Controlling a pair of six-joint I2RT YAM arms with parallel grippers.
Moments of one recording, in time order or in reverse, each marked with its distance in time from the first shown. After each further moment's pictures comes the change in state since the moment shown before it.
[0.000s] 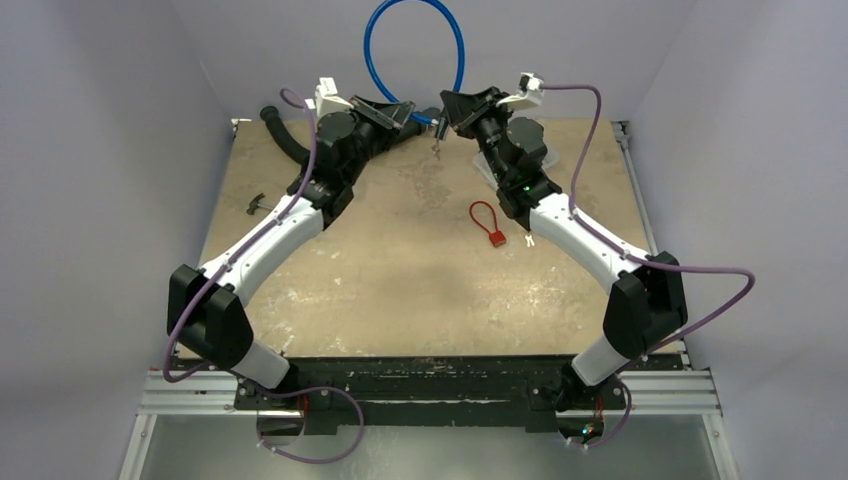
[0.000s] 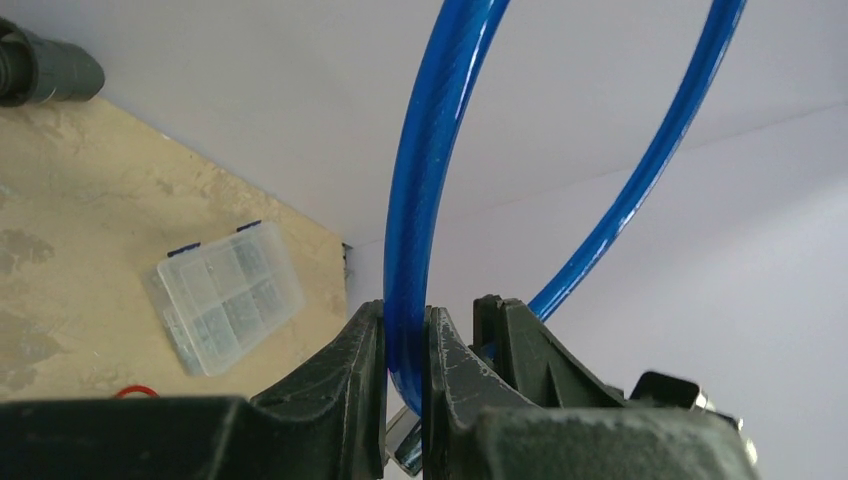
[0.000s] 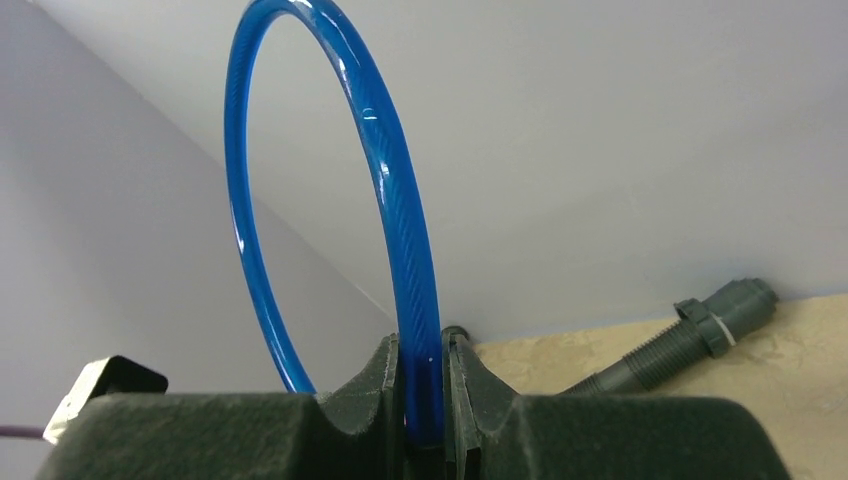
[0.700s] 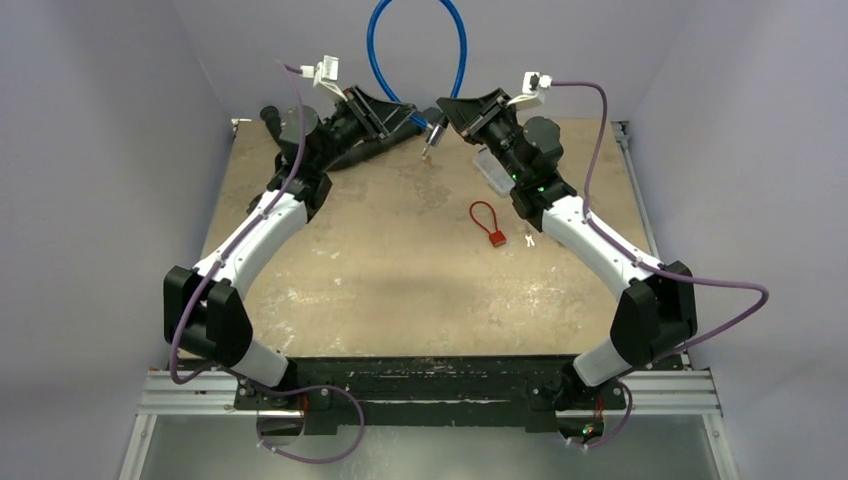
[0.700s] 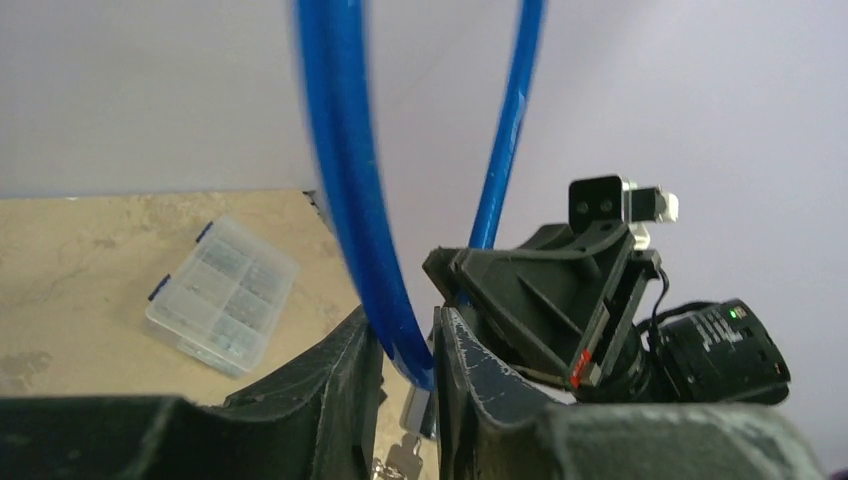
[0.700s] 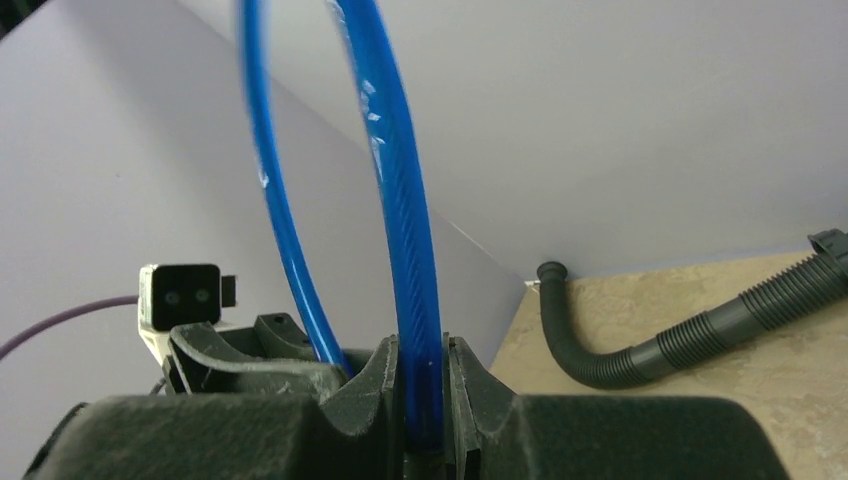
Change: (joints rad) left arm 0.164 -0.011 -0.047 0.251 0.563 0.314; right arm -0.059 -0.053 -0.038 -0.023 -0.280 0.196
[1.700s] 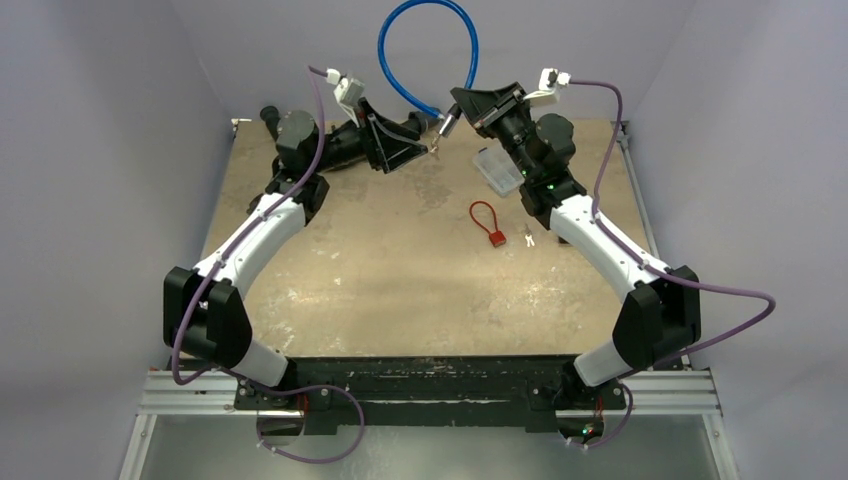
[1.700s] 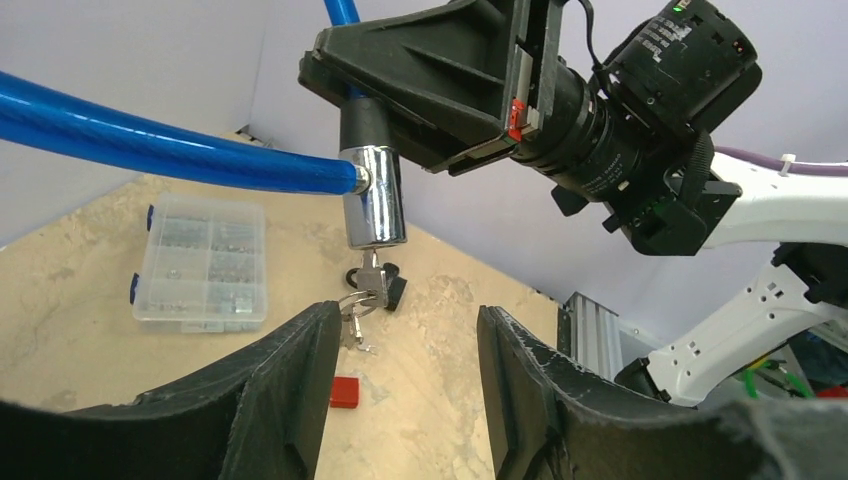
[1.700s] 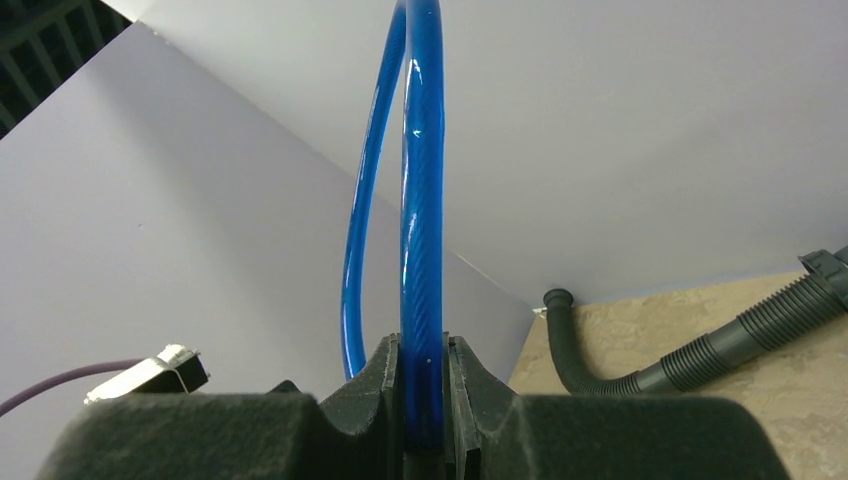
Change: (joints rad) left arm 0.029 -0.008 -0.037 0.050 0.441 0.311; right arm -0.058 -0.026 0.000 0.007 0.018 0.072
